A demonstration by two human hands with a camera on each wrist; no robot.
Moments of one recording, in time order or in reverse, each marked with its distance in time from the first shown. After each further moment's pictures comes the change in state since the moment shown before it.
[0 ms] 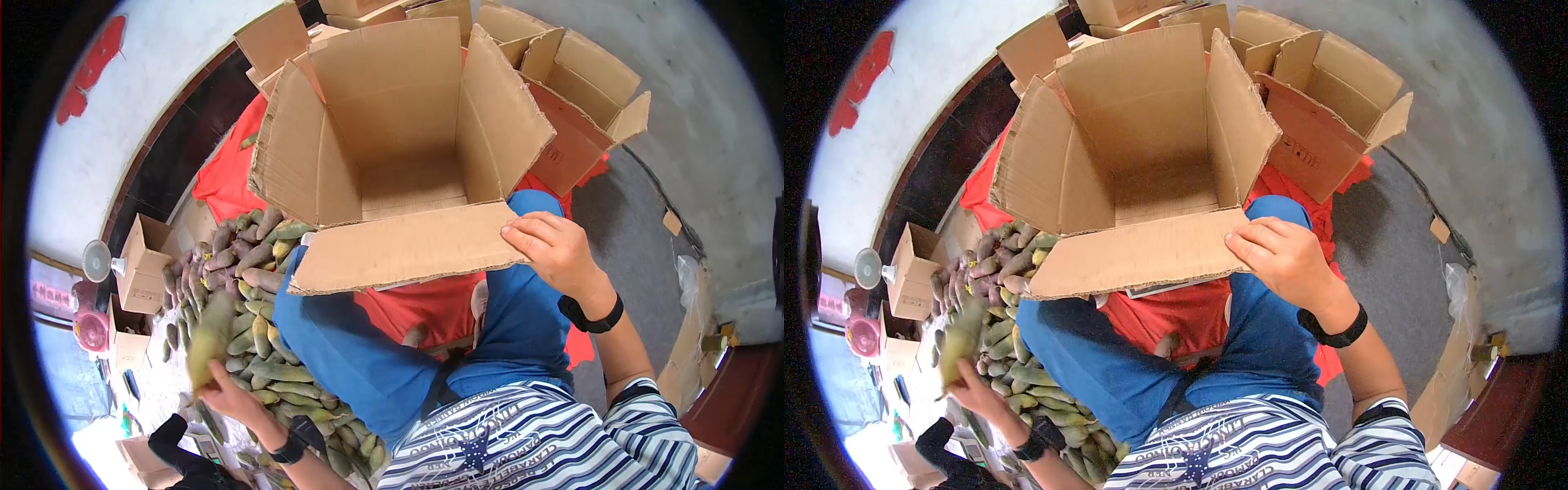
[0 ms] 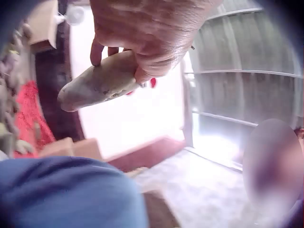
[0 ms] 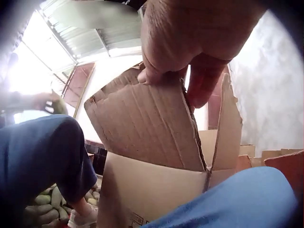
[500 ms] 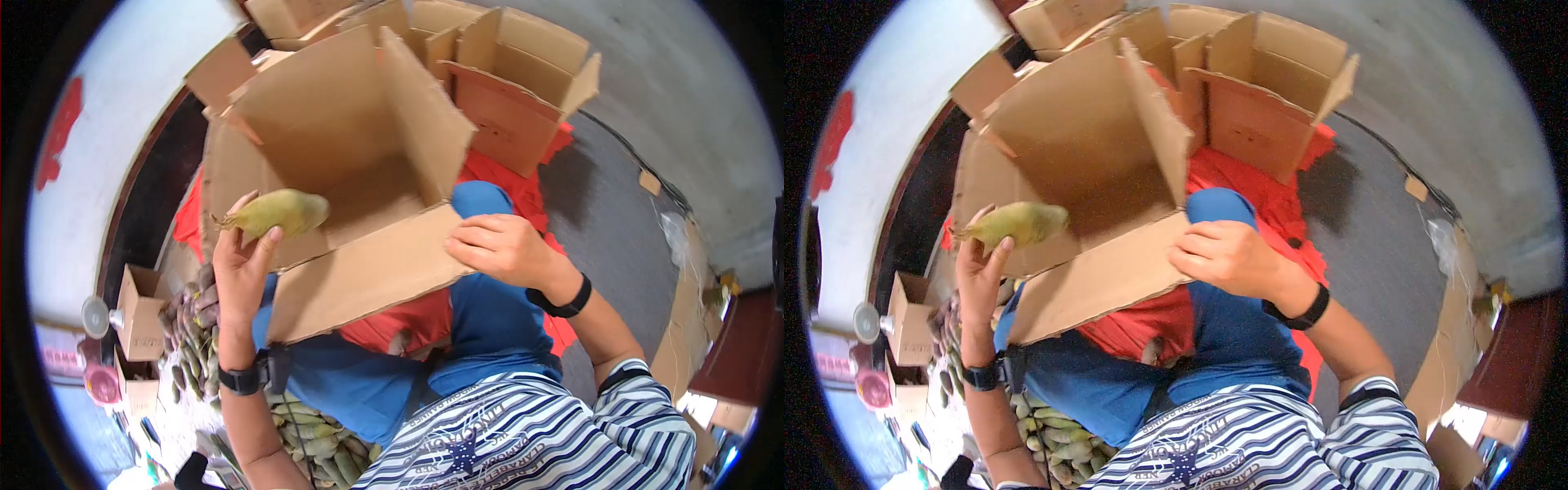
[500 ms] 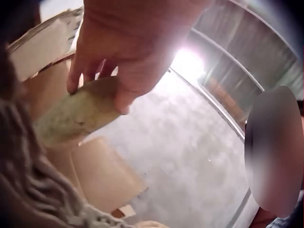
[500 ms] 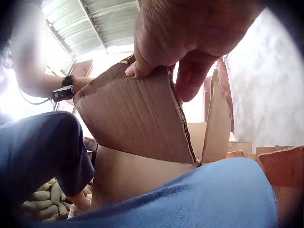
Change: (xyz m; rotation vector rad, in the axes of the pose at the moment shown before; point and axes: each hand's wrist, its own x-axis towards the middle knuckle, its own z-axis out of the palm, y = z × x) left_hand -0.026 0.170 0.168 -0.527 -1.158 0.450; right_hand -0.019 0.013 -0.003 0.021 0.016 -0.156
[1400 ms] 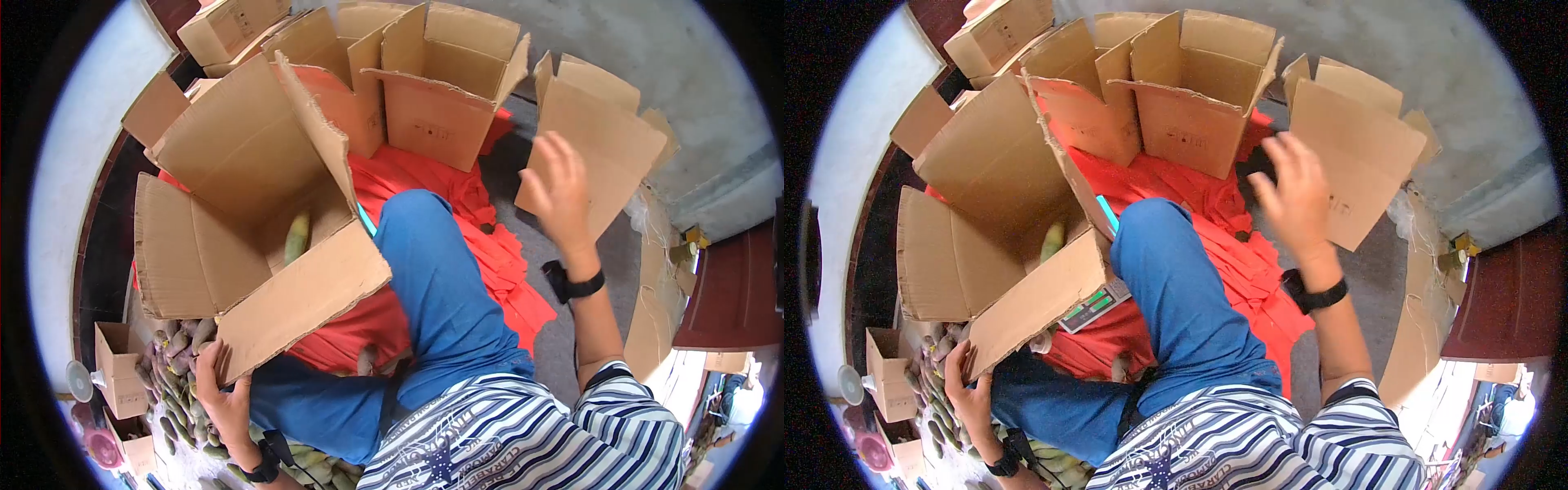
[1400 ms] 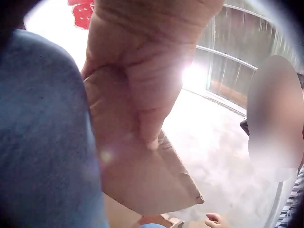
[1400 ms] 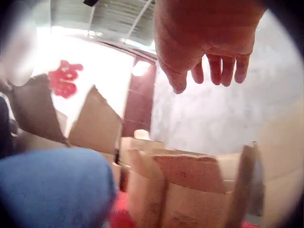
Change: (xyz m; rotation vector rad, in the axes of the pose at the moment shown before) left_hand -0.102 -0.007 -0.015 0.476 -0.003 -0.104; right_hand -0.092 0.051 -0.084 -0.592 0.167 0.818
